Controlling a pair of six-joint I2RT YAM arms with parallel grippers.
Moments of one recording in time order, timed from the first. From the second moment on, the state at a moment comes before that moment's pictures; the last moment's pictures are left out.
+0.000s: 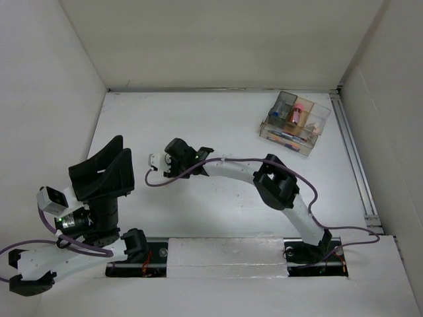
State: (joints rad) left arm -1.18 0.38 0.60 0.98 -0.29 0.10; right arm 1.02 2.27 1.83 -0.40 -0.03 -0.61
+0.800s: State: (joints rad) left arm -1.18 0.38 0.60 0.98 -0.29 0.11; right arm 1.05 2.18 1.65 -0.37 0.06 -0.63
